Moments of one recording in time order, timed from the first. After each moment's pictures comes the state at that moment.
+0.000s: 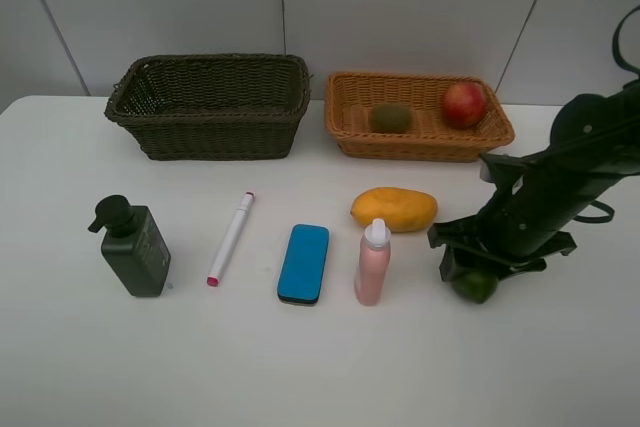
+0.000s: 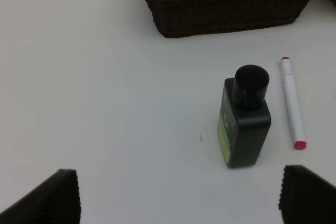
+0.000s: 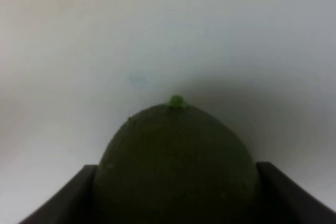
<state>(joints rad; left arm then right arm) 0.02 -0.01 -0.50 -0.08 1.05 0.12 0.29 1.73 -0.70 0.18 0.51 0.10</state>
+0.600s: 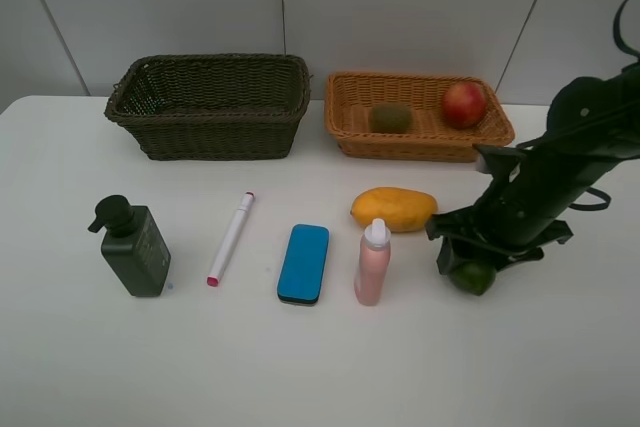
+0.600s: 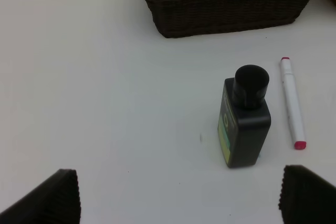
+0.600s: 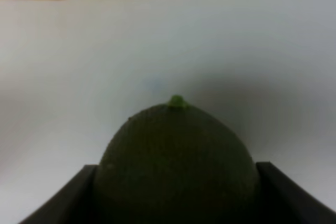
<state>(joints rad) 0.02 -0.01 -0.50 -0.08 1.05 0.12 0.29 1.73 -0.77 0.18 0.59 0.07</state>
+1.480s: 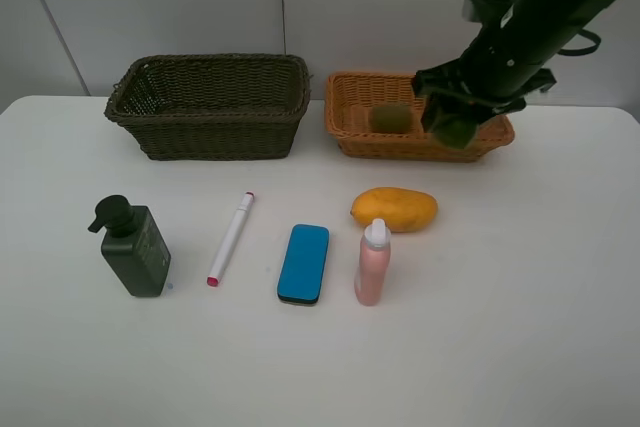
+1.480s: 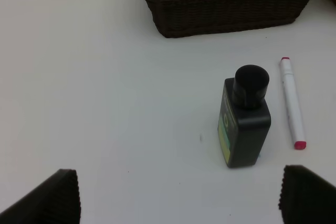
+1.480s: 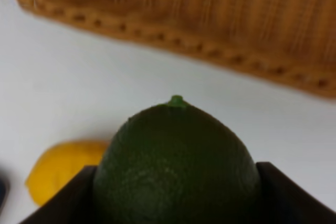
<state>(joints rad) 0.02 -0.01 -0.50 -0.08 1.05 0.12 0.29 1.73 -1.27 0.01 0.76 0.06</state>
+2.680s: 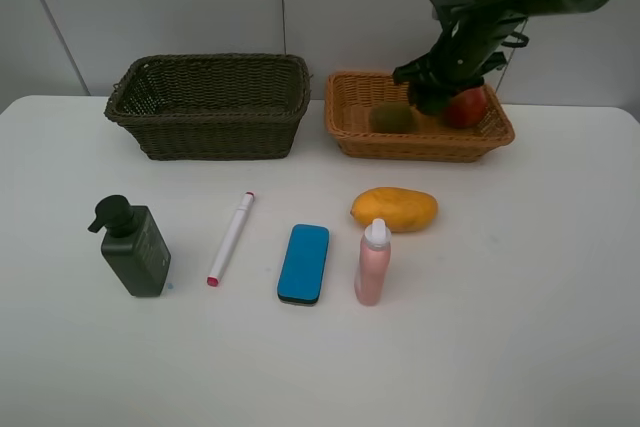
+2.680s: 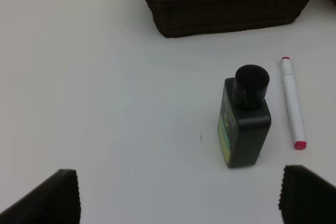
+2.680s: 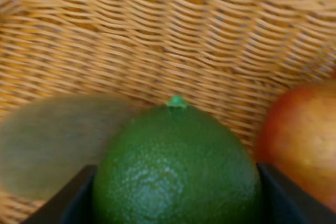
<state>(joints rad) 0.02 -0.01 -0.50 -0.08 1.05 0.12 0.20 2.18 -1.70 -0.12 0.64 0.05</state>
